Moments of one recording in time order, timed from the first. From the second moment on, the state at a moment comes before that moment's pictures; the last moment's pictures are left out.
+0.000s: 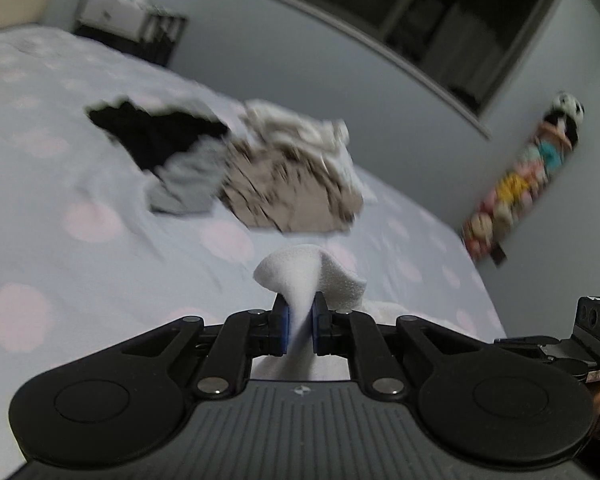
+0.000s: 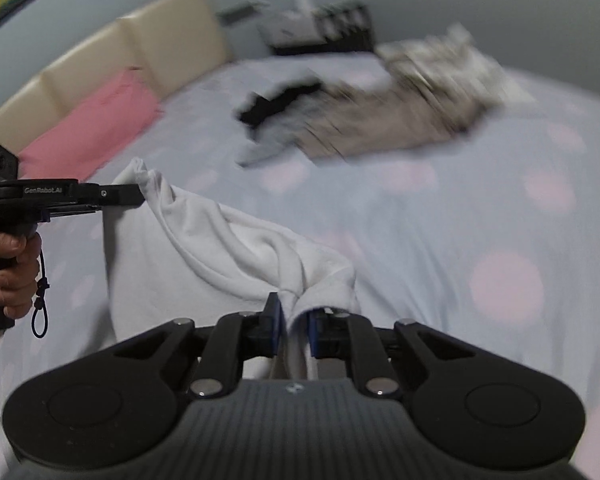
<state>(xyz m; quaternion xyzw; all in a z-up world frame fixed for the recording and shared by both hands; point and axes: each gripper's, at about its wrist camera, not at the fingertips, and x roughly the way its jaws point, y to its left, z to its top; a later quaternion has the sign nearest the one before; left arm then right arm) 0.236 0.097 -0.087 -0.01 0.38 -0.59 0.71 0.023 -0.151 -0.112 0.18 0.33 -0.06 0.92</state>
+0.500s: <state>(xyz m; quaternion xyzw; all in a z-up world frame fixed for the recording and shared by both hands) 0.272 0.235 -0.006 -0.12 0.28 -0.45 0.84 0.157 -0.097 -0.016 -0.01 0.22 0.16 0.96</state>
